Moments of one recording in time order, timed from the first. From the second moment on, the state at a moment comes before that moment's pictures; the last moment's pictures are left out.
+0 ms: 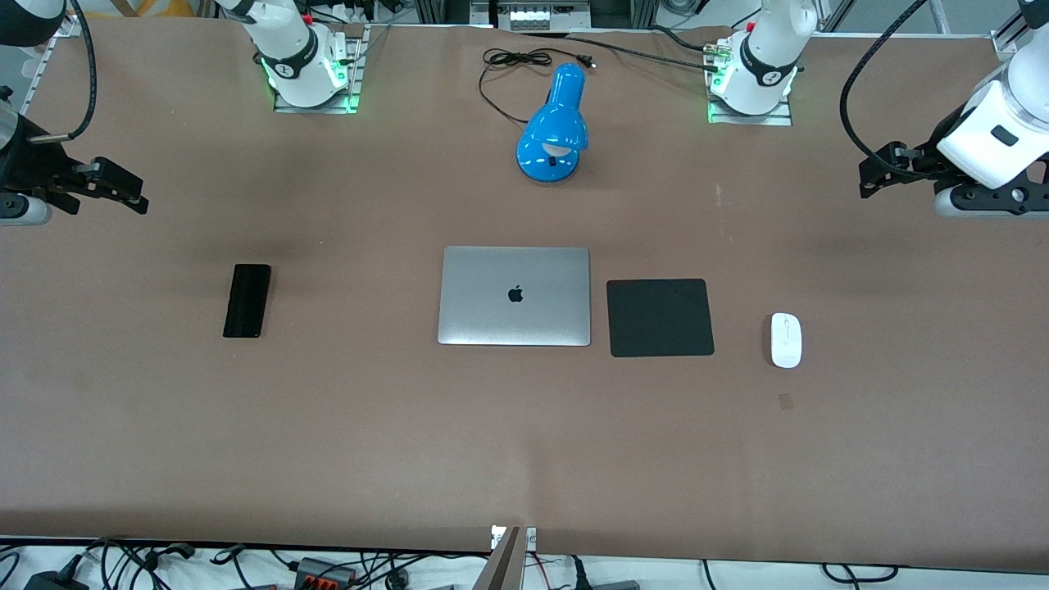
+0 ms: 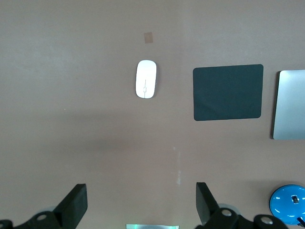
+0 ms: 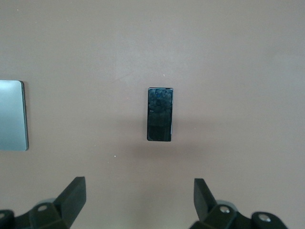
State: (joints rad) left arm 0.06 -0.02 -0.14 -1.62 0.03 1.51 -0.07; right arm -0.03 -0.04 -0.01 -1.75 -0.01 1.70 -0.06
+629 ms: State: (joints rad) left arm 0.06 0.06 -0.14 -1.60 0.03 1.51 -0.07; right arm -0.03 -0.04 -0.01 -1.75 -0.01 1.70 -0.06
